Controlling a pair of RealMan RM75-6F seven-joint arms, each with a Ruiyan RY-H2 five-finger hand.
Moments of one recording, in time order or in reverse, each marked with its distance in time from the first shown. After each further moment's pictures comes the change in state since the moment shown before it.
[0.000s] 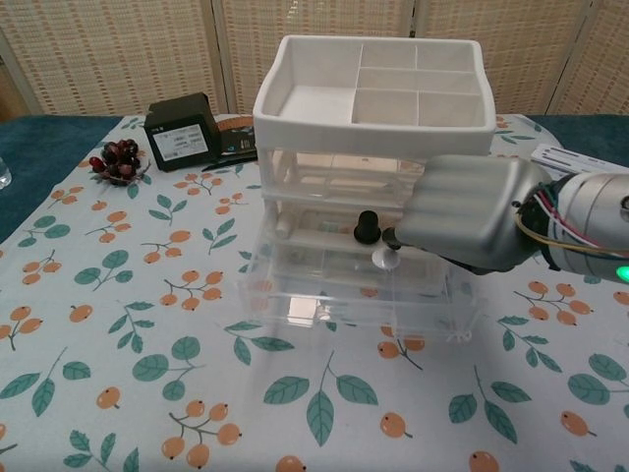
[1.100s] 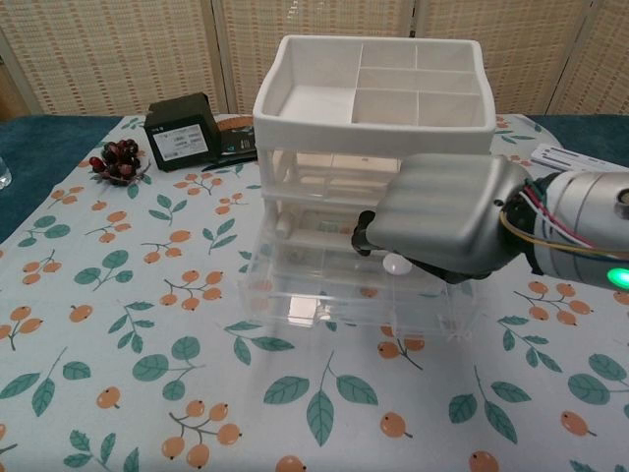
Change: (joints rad) left arm 0.007 0.003 0.000 0.002 0.002 0.008 -0.005; right arm 0.015 0.000 0.012 -0.050 -0.031 -0.001 0.066
